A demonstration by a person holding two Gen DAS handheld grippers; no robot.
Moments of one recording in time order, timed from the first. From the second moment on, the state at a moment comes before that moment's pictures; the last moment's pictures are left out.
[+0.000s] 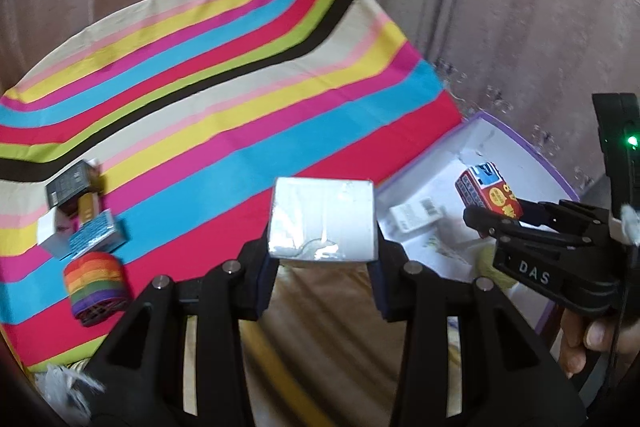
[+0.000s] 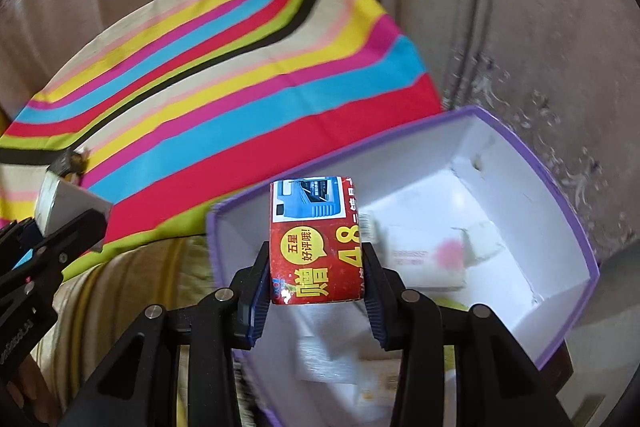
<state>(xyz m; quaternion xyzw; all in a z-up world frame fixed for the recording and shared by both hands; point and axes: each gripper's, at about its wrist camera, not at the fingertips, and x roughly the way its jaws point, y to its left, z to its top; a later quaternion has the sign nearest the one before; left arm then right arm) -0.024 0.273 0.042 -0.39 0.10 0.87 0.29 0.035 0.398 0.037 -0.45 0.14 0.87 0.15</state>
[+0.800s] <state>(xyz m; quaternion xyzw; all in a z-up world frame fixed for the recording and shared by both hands) -0.030 0.260 0.046 -0.39 -0.04 0.84 0.38 0.059 0.418 0.041 -0.42 0.09 0.87 0.25</state>
